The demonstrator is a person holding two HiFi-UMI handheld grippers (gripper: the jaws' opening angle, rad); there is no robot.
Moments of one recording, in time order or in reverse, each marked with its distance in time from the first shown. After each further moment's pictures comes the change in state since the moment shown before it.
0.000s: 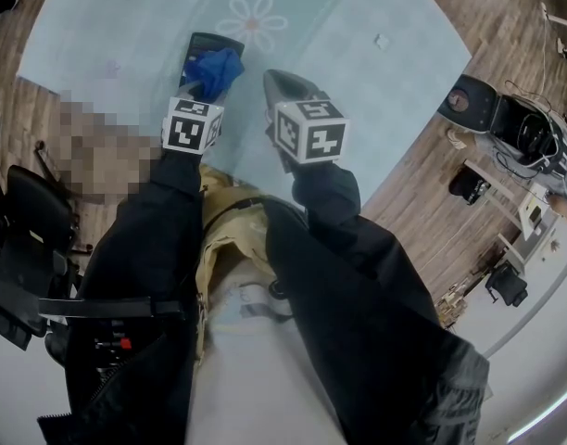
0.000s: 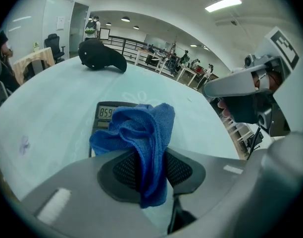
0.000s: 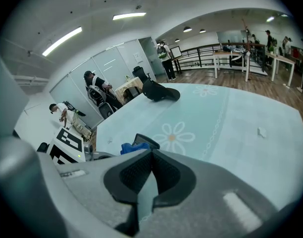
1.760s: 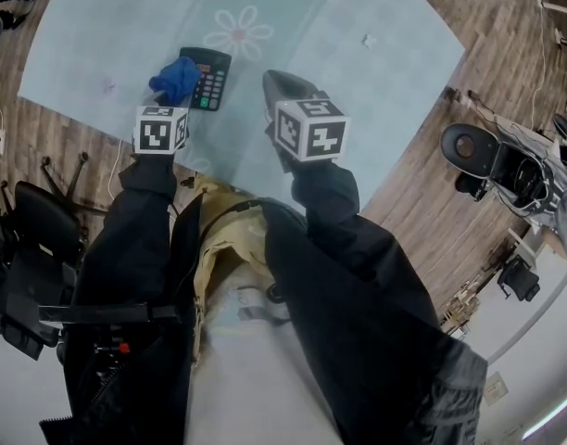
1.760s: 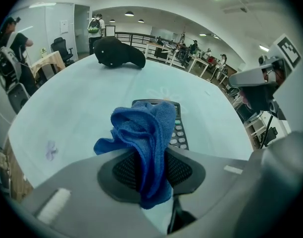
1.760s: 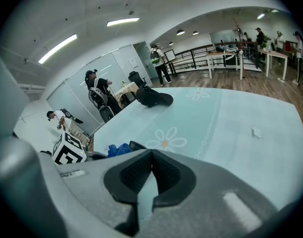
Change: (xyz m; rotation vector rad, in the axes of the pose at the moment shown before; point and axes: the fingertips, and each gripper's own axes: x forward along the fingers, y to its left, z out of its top) left arm -0.020 0.075 -0.011 -0.003 0.080 0.152; right arm -0.002 -0.017 0.013 0.058 -0.046 -0.011
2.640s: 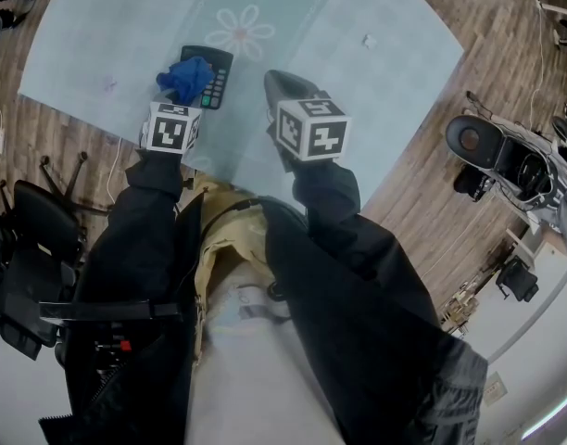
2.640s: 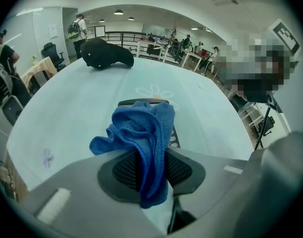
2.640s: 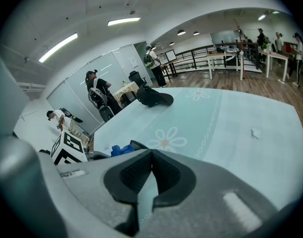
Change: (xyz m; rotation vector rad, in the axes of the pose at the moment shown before) left arm 0.004 -0.020 -0.001 0.091 0.024 -0.025; right arm -0.001 0.005 -0.002 -0.010 0.001 -0.005
